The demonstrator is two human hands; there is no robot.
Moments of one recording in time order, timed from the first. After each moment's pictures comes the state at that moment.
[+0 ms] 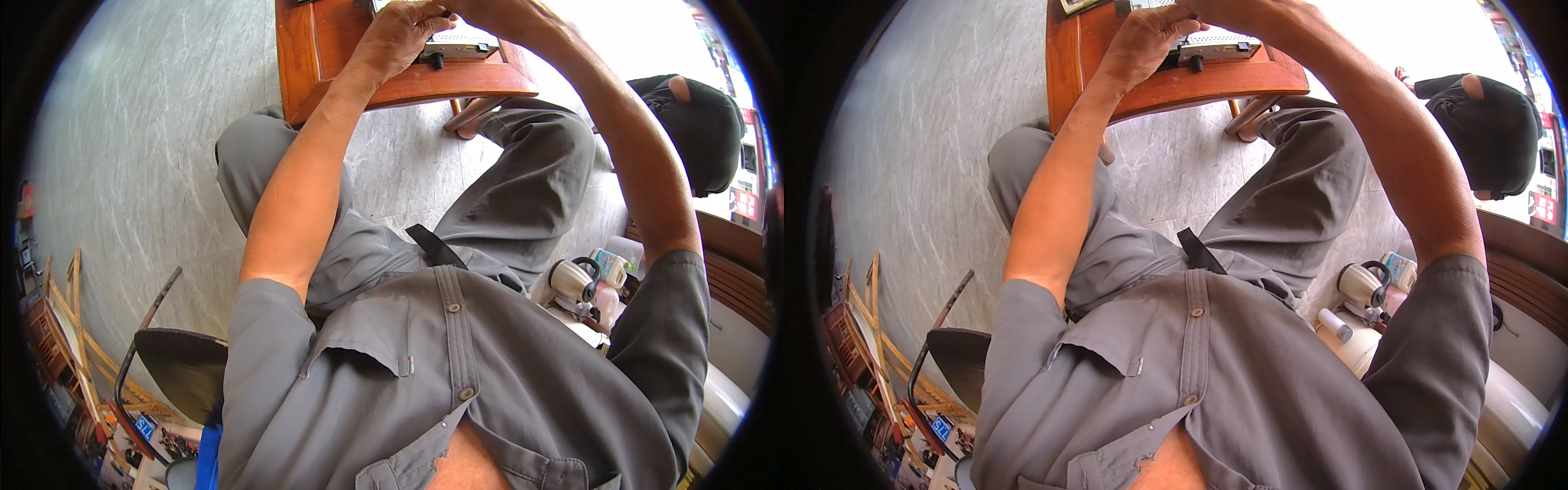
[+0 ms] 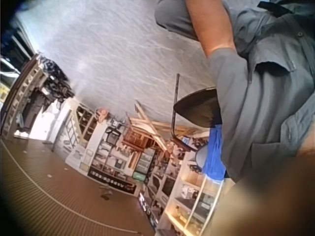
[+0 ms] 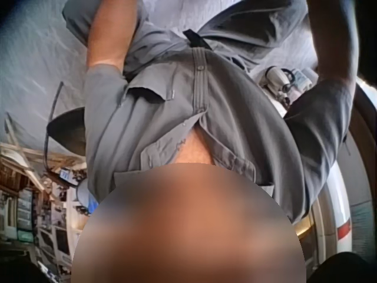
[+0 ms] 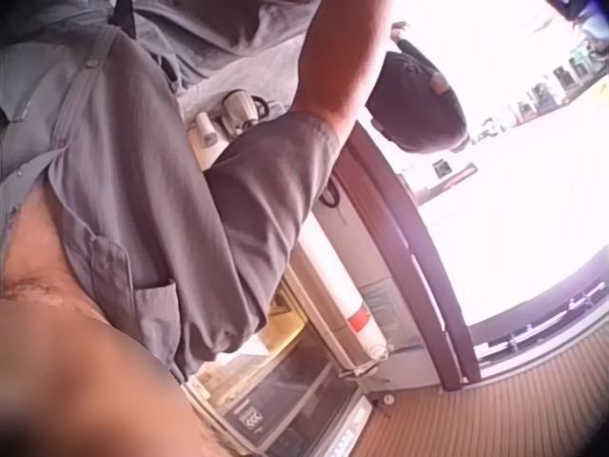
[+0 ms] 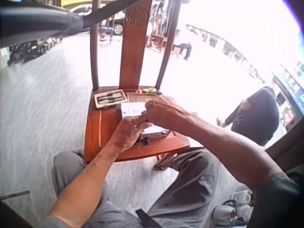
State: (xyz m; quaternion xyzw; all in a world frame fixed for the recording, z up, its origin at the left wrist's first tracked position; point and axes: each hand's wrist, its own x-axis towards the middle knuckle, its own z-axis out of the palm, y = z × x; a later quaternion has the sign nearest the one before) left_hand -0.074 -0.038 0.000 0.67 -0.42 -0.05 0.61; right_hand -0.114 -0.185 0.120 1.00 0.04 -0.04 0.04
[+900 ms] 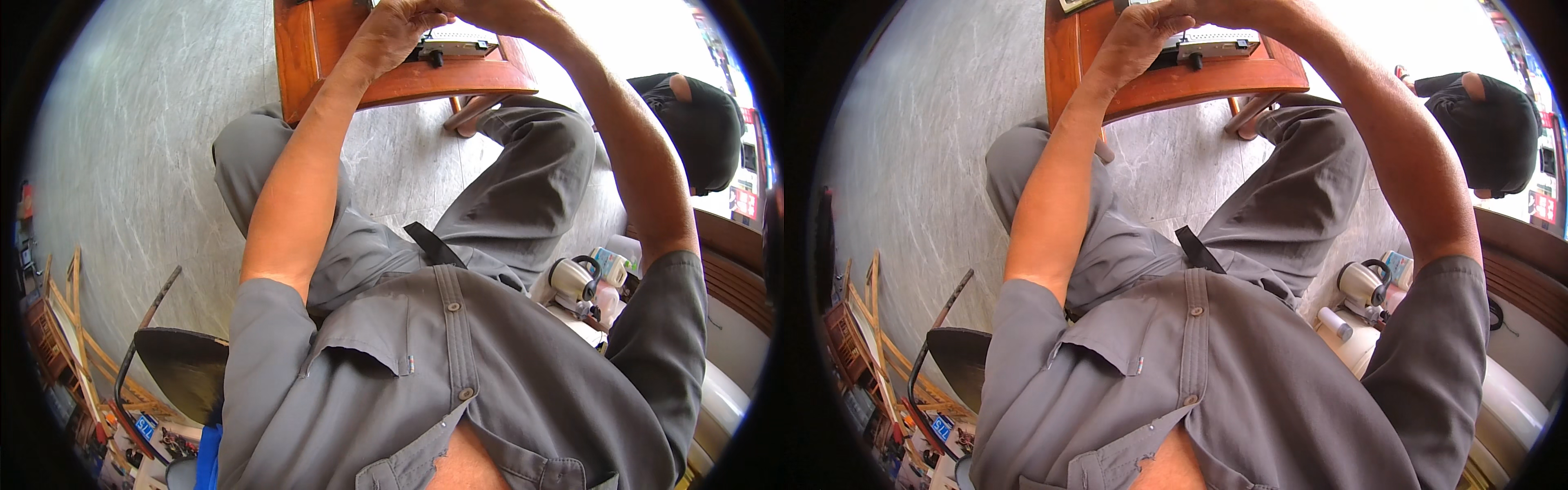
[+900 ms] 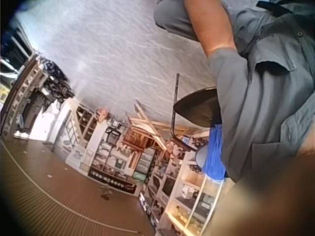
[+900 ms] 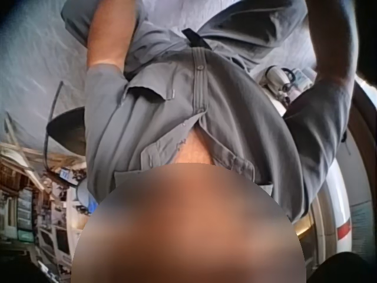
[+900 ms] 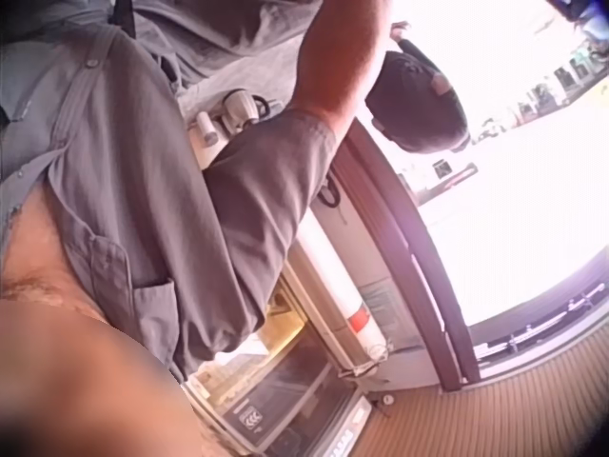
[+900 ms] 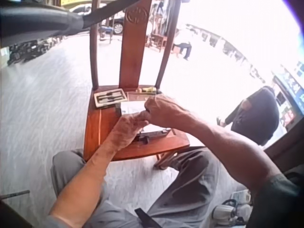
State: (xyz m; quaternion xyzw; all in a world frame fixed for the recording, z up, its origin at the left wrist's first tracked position) left_hand -0.062 -0.038 -0.015 0.55 -0.41 -0.15 0.71; right_hand -0.112 -0.184 0.117 1.00 0.06 -0.01 -0.02
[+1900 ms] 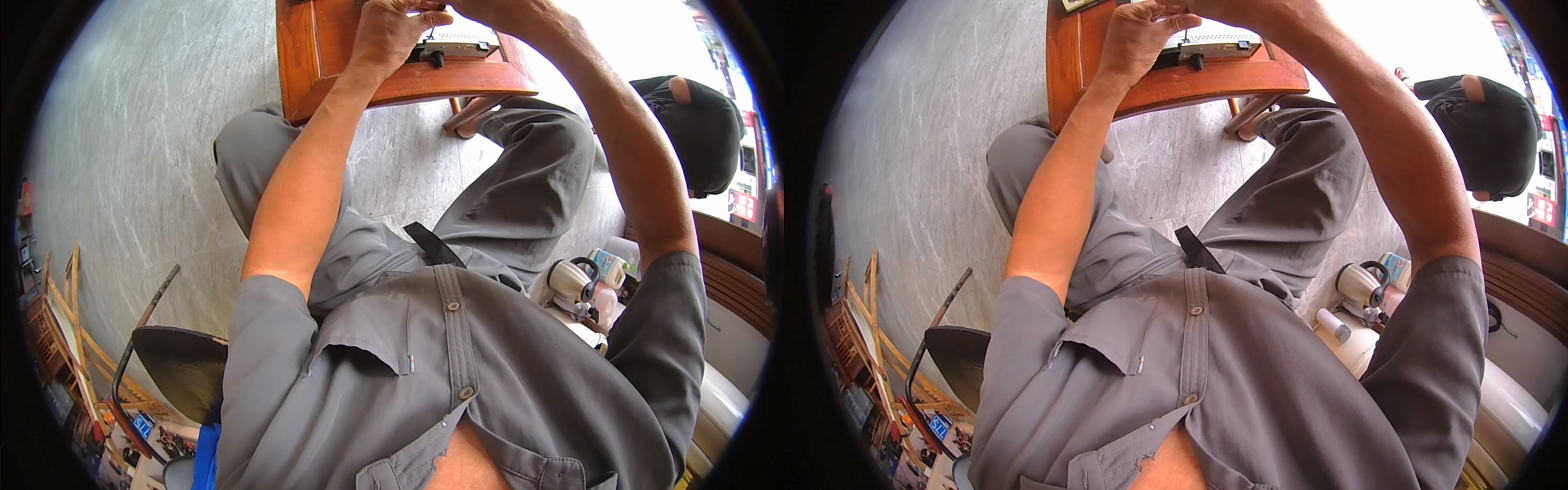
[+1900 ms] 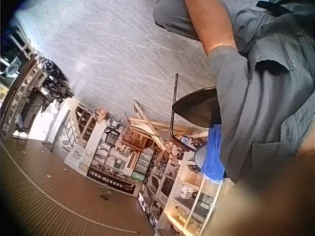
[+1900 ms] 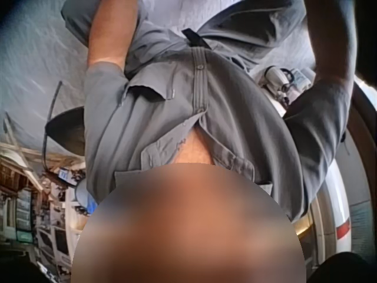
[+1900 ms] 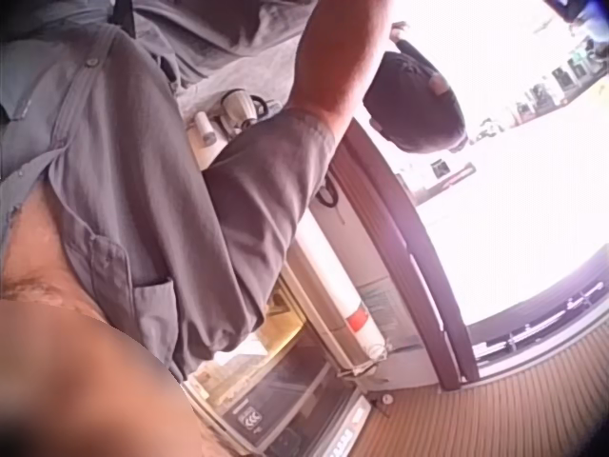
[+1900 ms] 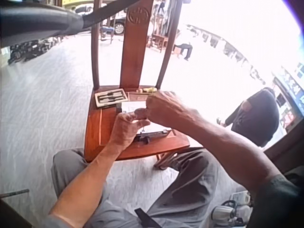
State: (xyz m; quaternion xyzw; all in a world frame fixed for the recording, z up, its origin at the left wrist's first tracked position) left_hand -0.067 -0.038 -0.008 0.69 -0.35 -0.06 0.64; right_hand -0.119 -0.165 0.141 1.00 0.02 -0.01 0.04
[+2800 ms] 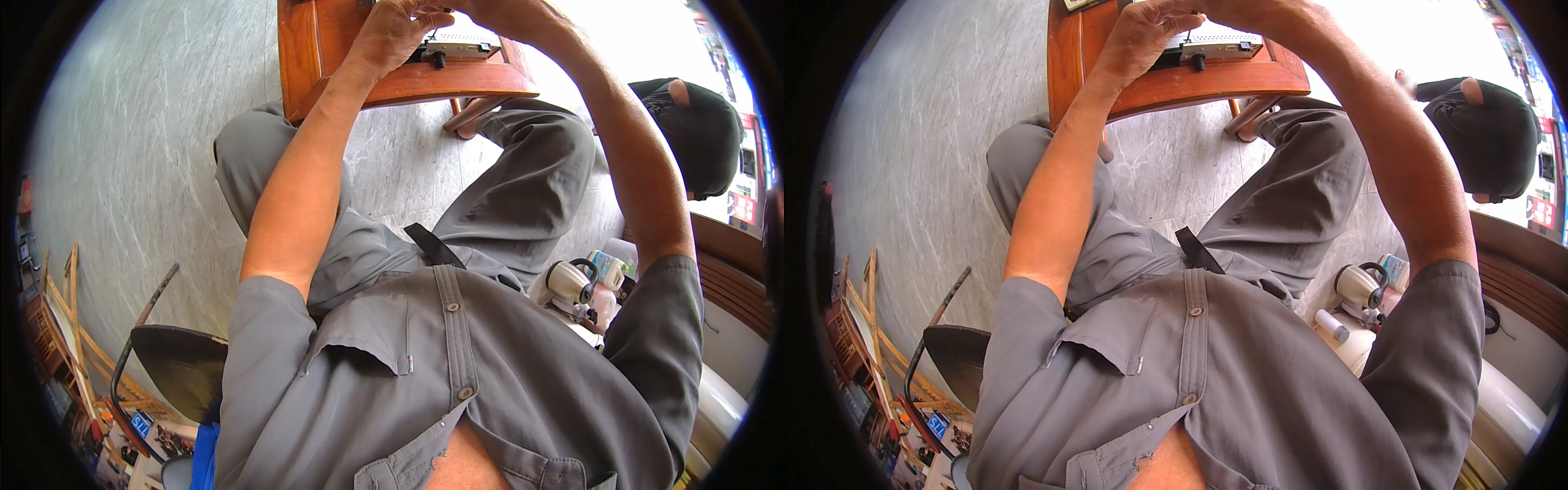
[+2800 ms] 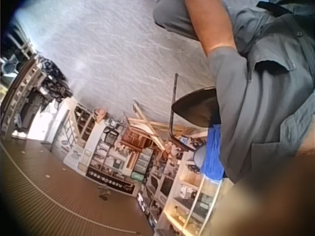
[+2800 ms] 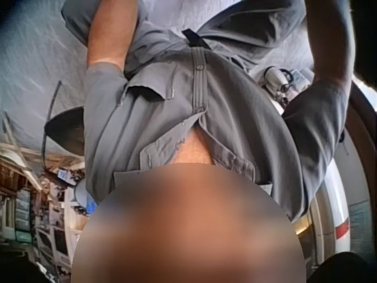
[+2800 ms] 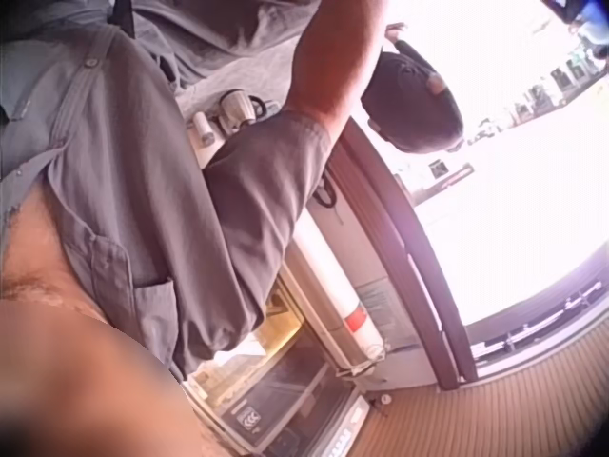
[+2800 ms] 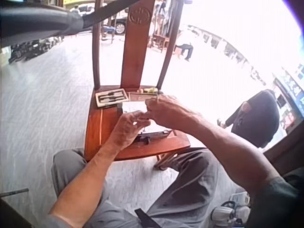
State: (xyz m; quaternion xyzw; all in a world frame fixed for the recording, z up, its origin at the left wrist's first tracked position) left_hand -0.067 -0.034 0.003 0.62 -0.40 -0.08 0.67; right_hand -0.122 -0.187 0.125 1.00 0.09 0.02 -0.01
